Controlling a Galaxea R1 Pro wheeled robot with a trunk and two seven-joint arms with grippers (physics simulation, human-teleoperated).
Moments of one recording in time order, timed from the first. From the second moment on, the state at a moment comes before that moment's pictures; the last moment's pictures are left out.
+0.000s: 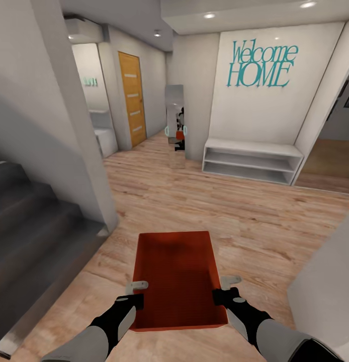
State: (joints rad) left arm -0.66 -0.15 0.01 -0.26 0.06 0.15 0.22; right arm -0.72 0.02 0.60 -0.15 -0.49 -0.05 -0.09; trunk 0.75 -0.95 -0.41
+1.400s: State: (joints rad) left arm -0.66 -0.15 0.01 -0.26 0.06 0.15 0.22; right arm -0.72 0.02 0.60 -0.15 -0.49 -0.05 -0.09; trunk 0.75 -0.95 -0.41
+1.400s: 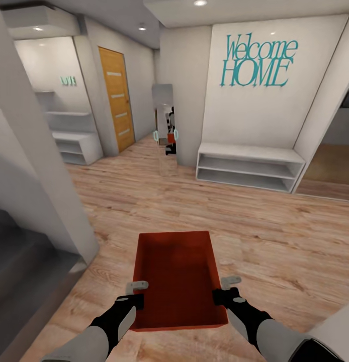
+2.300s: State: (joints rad) left arm -0.66 -0.15 0.01 -0.26 0.06 0.14 0.23; right arm -0.72 0.02 0.61 -0.15 -0.49 -0.05 -0.09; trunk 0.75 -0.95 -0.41
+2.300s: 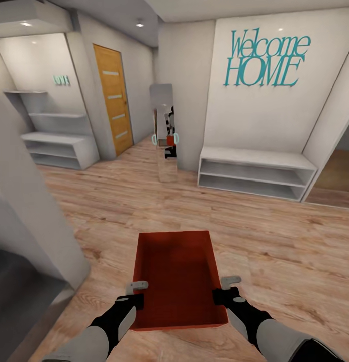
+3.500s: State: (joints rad) left arm -0.66 -0.15 0.01 -0.26 0.06 0.14 0.22; right arm -0.72 0.02 0.60 -0.16 -0.49 -0.05 -0.09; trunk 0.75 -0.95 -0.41
